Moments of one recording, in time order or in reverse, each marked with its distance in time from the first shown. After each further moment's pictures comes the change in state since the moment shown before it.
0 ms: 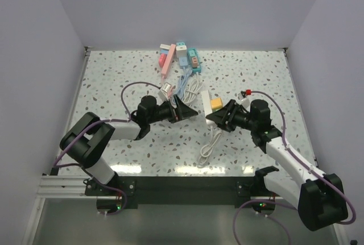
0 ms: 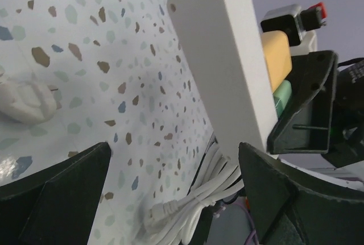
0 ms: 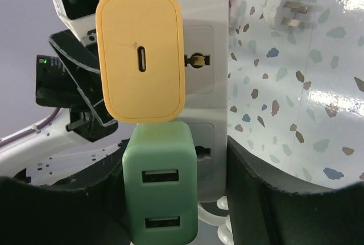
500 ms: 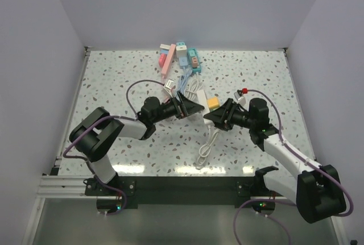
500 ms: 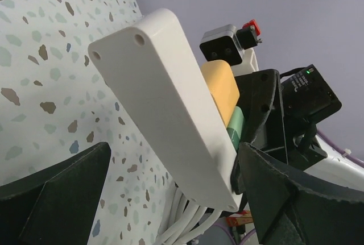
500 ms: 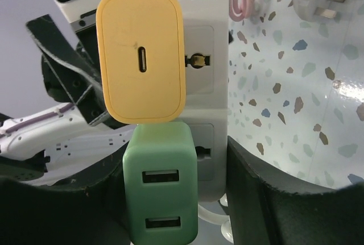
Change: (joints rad) left arm -0.054 0.093 0.041 0.297 -0.056 -0.140; right arm 0.000 0.070 -0.006 0.111 -0.097 0.056
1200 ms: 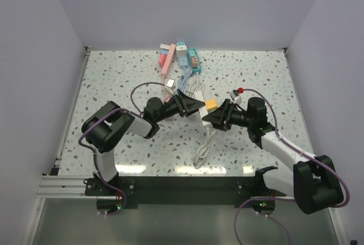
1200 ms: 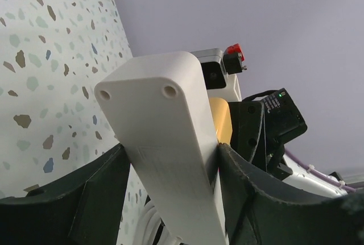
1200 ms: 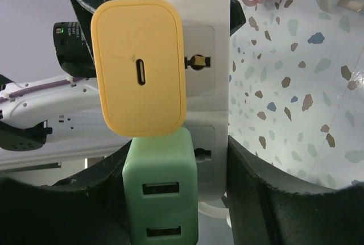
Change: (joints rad) left arm -0.005 0.160 0.049 0.191 -0.019 -0.182; right arm -0.002 0.095 -0.008 0.127 -0.119 -0.009
